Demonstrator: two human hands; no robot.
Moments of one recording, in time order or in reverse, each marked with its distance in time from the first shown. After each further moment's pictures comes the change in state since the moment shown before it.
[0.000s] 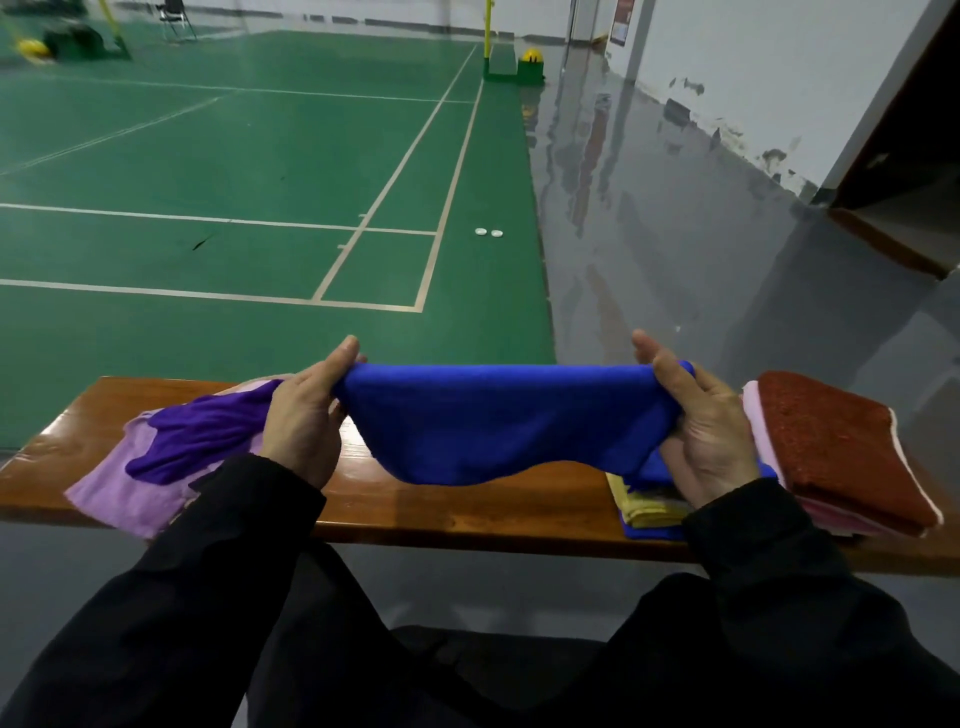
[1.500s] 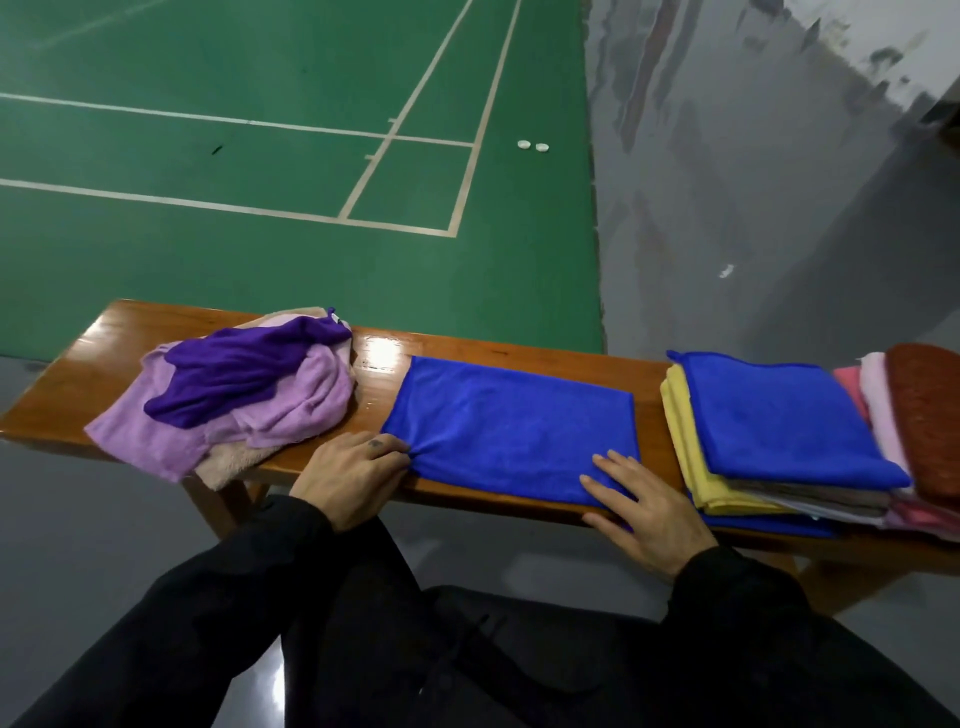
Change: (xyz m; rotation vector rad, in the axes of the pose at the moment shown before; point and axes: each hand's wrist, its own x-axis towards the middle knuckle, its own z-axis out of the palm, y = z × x) left_hand 0.049 -0.138 -0.141 1.630 -0.543 0.928; right_hand 0.012 0.199 -0.078 -1.594 -0.720 -0.617
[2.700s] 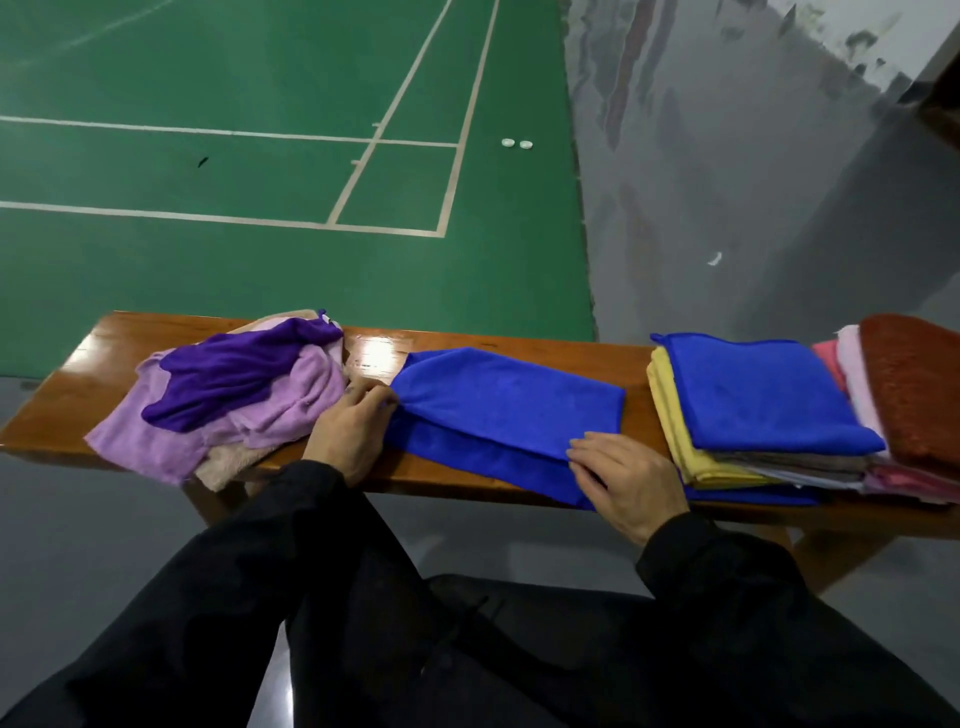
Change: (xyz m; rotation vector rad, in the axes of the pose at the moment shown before) left_hand 0.037 -0.003 -0.005 -0.167 0.065 -0.414; right_hand 0.020 -0.027 -0.010 0.038 0.372 0.044
